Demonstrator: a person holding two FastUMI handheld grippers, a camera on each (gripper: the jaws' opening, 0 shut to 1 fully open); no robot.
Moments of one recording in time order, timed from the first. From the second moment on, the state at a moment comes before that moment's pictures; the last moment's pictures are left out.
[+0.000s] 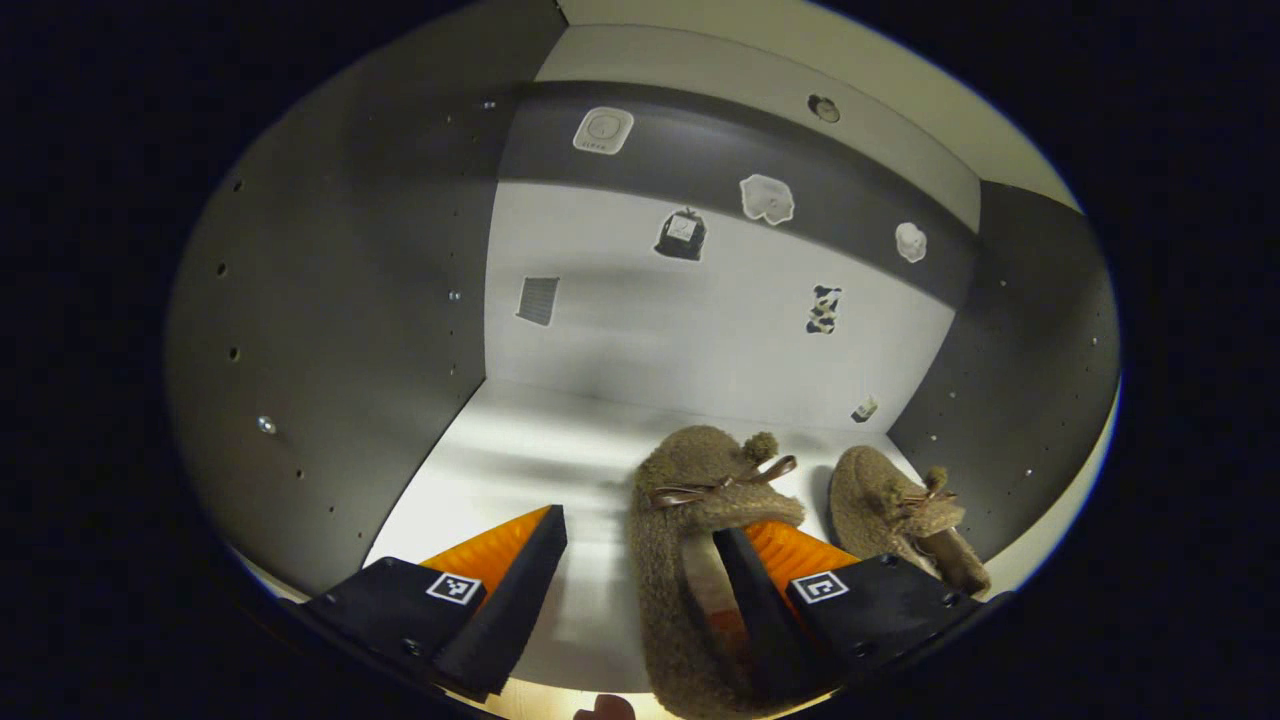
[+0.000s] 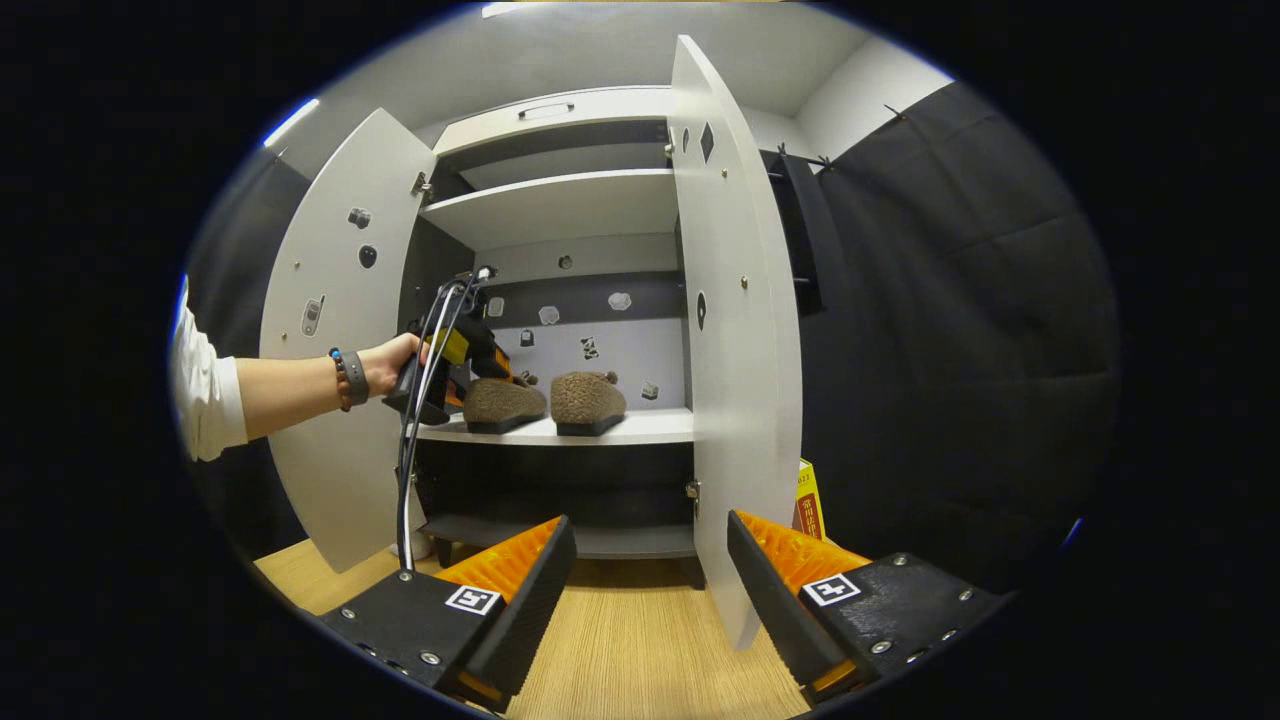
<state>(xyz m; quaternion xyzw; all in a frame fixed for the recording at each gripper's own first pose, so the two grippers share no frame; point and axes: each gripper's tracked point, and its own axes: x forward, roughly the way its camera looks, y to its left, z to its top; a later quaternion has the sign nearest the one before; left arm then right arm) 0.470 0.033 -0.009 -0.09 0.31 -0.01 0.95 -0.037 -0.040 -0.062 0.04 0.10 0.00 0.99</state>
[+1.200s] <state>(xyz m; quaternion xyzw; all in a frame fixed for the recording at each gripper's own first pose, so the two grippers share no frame) 0.210 0.012 0.126 -0.01 0.05 -0.06 1.00 -0.019 -0.011 -0.039 0.06 0.08 0.06 0.99</state>
